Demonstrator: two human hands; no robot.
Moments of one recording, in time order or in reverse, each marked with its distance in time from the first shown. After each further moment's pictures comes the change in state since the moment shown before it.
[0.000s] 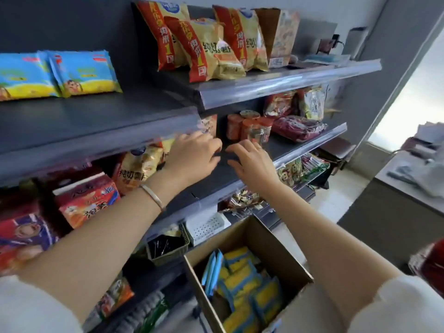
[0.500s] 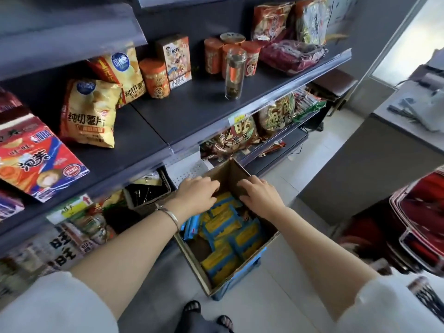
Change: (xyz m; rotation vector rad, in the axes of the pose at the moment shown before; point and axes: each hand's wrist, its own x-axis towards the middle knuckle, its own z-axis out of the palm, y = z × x) left_hand -0.094 0.103 0.170 -0.129 -0.756 -0.026; right_hand -0.192 0.080 0.094 0.037 -0.695 0.291
